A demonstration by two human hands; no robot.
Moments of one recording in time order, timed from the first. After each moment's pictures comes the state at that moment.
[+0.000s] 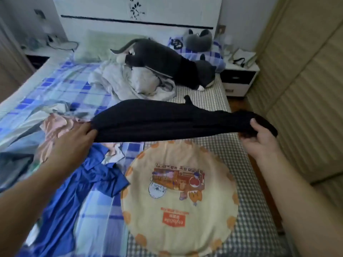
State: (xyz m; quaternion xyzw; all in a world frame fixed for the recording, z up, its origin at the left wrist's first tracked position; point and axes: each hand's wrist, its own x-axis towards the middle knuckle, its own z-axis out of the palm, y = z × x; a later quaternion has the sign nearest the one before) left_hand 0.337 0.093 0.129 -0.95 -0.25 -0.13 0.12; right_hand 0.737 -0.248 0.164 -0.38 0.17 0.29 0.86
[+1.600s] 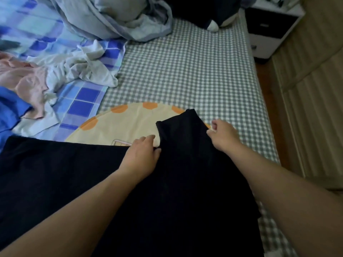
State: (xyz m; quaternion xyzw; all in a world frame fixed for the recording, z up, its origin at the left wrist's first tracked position) left_hand 0.617 -0.062 -0.197 -0.87 -0.41 0.05 -0.28; right_hand 0.865 -0.172 -0.207 -0.92 -0.26 0.23 0.16
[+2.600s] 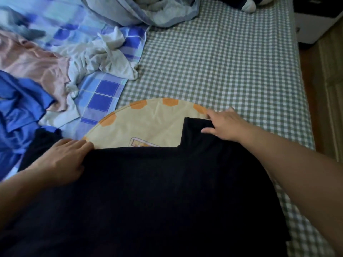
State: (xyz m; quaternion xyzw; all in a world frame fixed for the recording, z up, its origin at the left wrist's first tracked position) left_hand 0.431 0.074 -0.200 -0.92 -0.31 0.25 -0.02; right_hand 0.890 -0.092 -0.228 -0.76 -0.61 0.22 -0.08
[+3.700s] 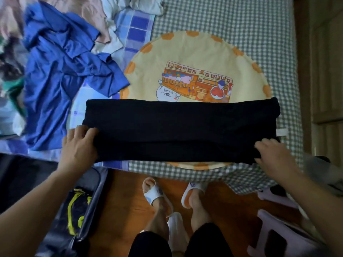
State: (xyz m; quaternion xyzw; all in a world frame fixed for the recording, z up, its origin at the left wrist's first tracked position) left_hand 0.165 -0.091 -0.184 -0.88 -0.47 0.04 -0.08; right_hand 0.614 -0.452 -0.133 -0.85 -0.49 0.15 -0.15
